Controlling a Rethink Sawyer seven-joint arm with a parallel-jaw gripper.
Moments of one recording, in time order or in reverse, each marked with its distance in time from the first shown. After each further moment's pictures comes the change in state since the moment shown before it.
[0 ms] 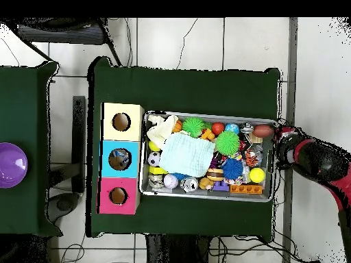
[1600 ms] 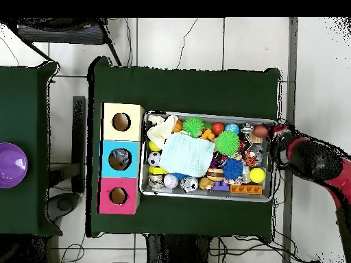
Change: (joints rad) arm 0.018 -0.060 0.029 0.067 -0.029 0.000 -0.032
